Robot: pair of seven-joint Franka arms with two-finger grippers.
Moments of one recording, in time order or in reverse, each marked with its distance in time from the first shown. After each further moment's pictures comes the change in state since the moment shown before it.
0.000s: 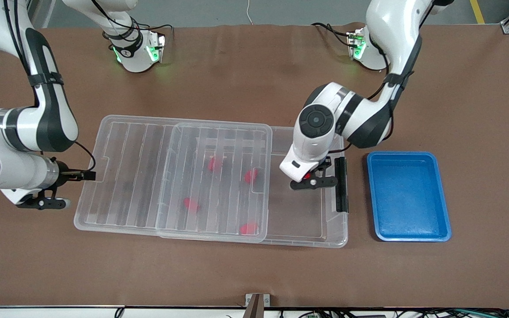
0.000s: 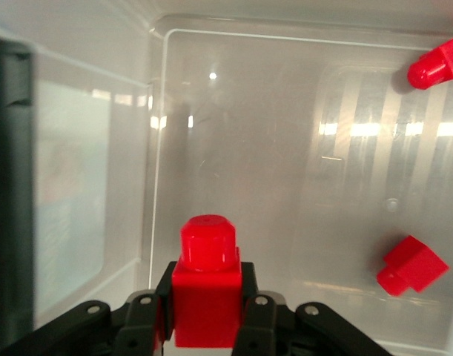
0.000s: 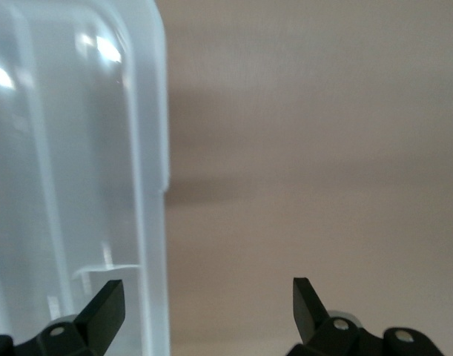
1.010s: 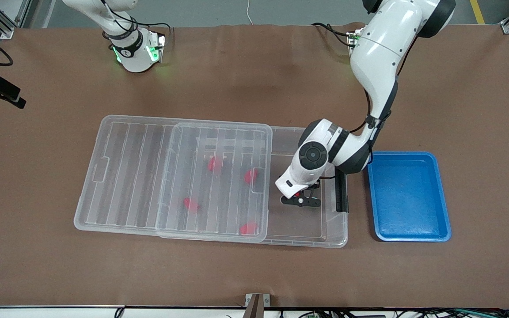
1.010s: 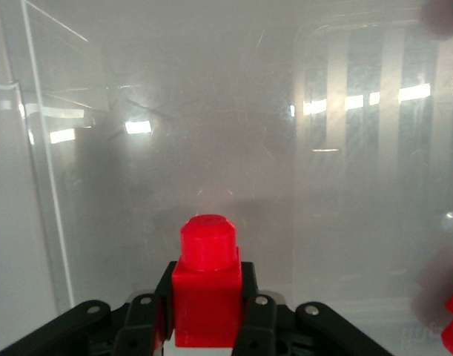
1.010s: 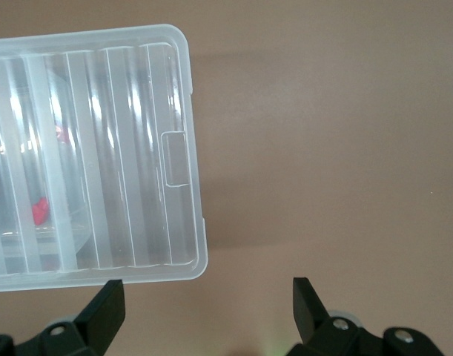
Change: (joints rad) left arm 0.023 0.194 0.001 0.002 -0.076 0.218 0.175; right arm -0.003 -0.465 -0.063 0.018 0.129 -0.351 0.002
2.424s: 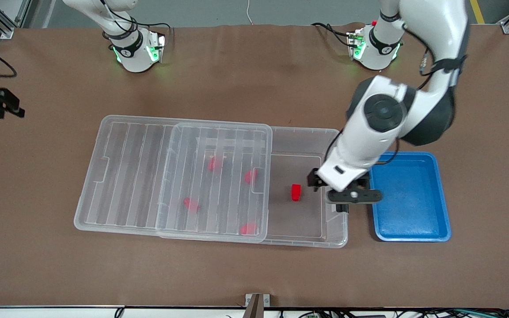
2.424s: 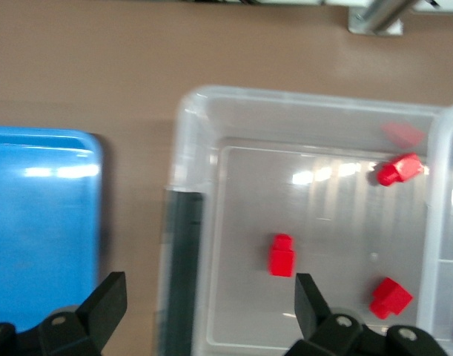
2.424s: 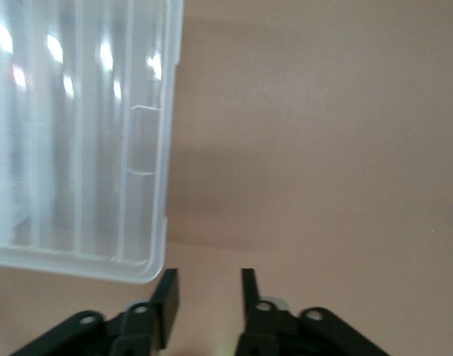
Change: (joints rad) left arm 0.151 -0.391 0.013 0.064 0.032 -0.297 0.014; right arm -0.012 0.084 -0.070 -0.154 0.002 0.156 -0.303
